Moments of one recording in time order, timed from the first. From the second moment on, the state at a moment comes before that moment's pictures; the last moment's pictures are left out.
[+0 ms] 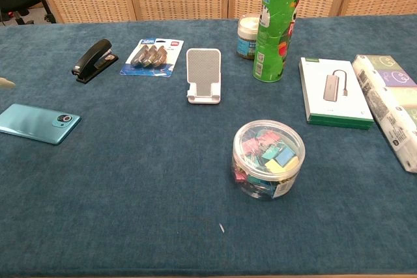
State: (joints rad) left arm -0.34 -1.45 -0.06 -1.15 1.45 1.06 -0.04; right arm 0.02 -1.12 0.07 -1.62 -1.60 1.62 -0.03
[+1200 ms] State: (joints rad) left arm -0.45 -1.60 -0.01 -0.93 1.49 0.99 -0.09; right arm 0.02 -1.10 0.07 -1.63 -1.58 1.61 0.00
